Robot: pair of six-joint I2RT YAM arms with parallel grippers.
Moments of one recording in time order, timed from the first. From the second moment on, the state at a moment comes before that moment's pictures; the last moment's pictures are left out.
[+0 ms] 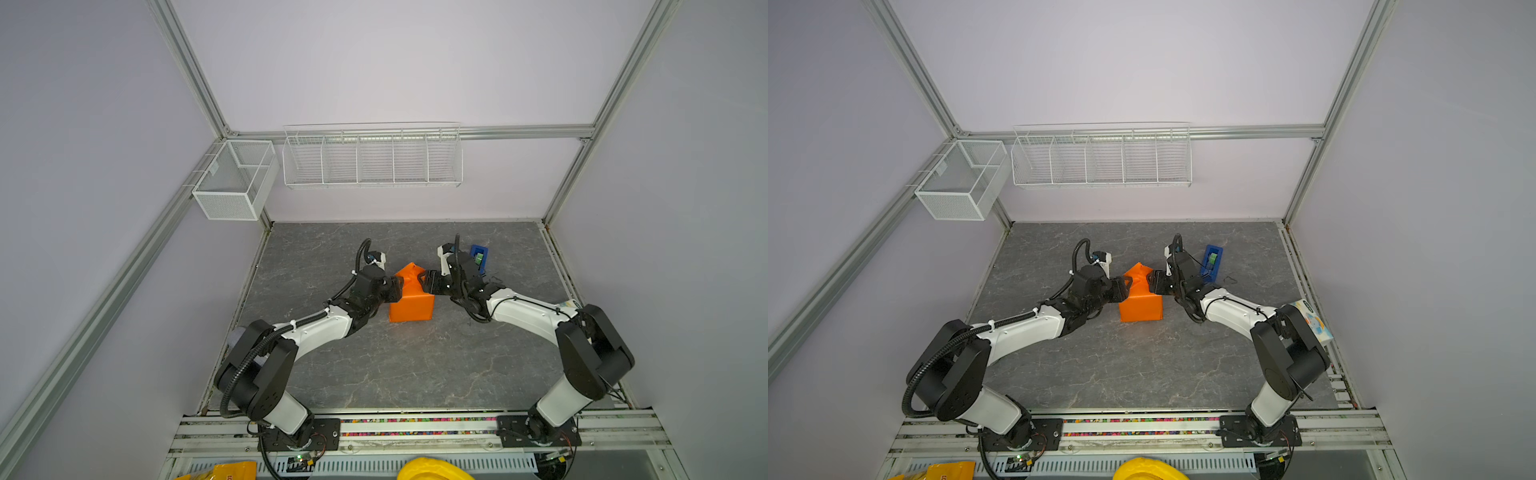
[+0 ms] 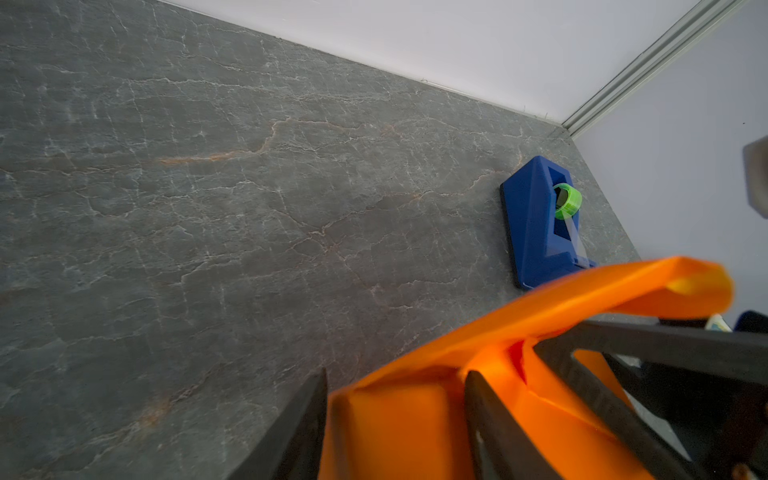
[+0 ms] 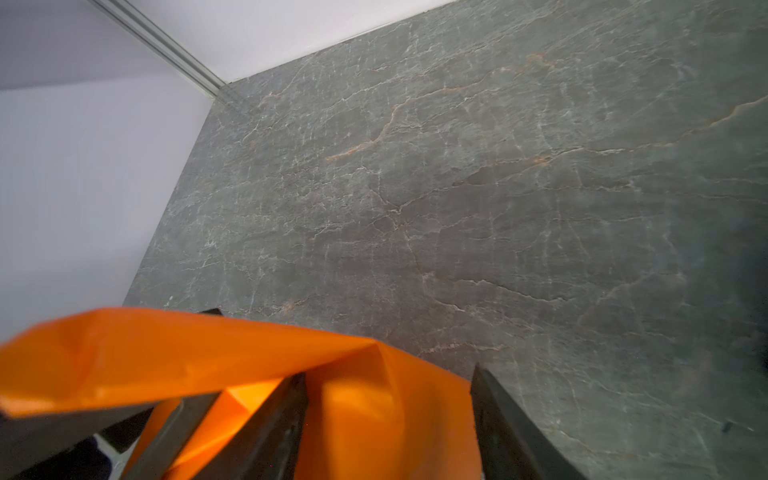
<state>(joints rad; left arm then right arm) -0.66 1.56 0.83 0.21 -0.04 -0.54 0.59 1.67 1.01 0.05 -0.10 0.57</state>
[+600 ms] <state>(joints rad) -0.66 1.55 0.83 0.21 -0.04 -0.53 0.59 1.67 1.00 0.08 -0.16 0.55</state>
